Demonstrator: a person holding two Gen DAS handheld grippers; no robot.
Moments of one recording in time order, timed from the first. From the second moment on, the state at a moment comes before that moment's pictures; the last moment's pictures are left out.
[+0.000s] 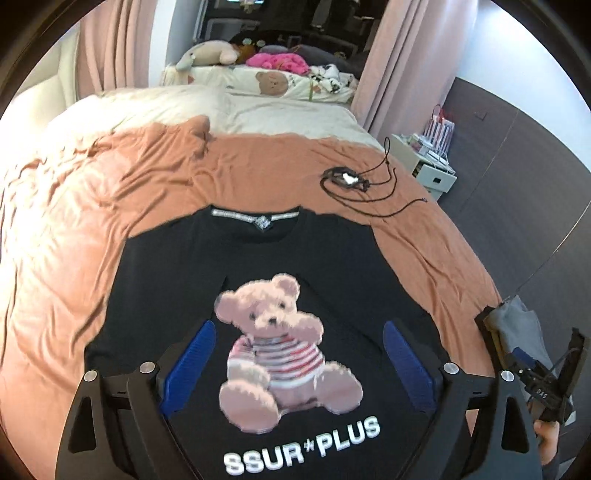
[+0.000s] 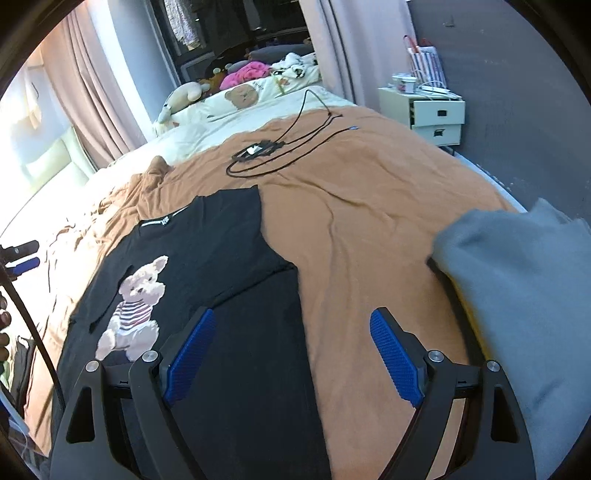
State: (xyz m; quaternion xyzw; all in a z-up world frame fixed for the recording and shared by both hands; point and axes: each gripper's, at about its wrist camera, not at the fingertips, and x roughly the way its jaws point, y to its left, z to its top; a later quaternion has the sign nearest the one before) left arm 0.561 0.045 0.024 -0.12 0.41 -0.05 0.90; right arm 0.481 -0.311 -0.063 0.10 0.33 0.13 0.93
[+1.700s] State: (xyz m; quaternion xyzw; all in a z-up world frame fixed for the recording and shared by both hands) left arm 0.164 0.177 -0.014 -0.15 0.34 0.05 0.93; right arm 0.224 -0.376 -0.028 0.04 0.29 0.20 0.93
